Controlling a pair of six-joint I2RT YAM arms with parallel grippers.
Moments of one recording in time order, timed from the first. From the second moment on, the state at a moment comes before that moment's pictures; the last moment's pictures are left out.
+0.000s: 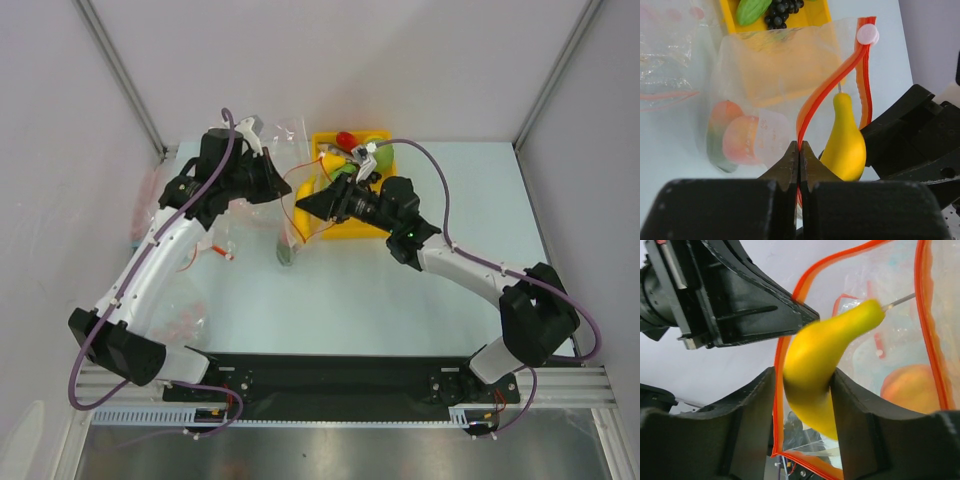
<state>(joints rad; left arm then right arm) -0.40 1.39 1.53 -0.70 0.19 -0.50 0.68 1.53 1.07 0.55 -0.43 0.88</state>
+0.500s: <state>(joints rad) -0.40 1.38 1.53 -0.71 0.18 -0.48 0.67 1.49 1.13 0.28 -0.36 0.72</state>
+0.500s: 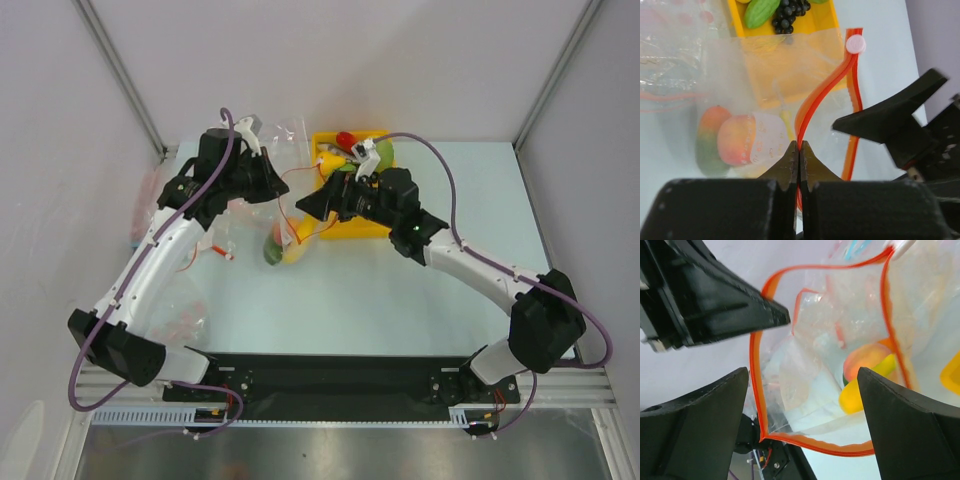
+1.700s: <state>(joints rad) -0.38 1.03 1.27 -0.72 -0.18 -0.34 0.33 1.93 1.81 -0.37 0.13 0.53</state>
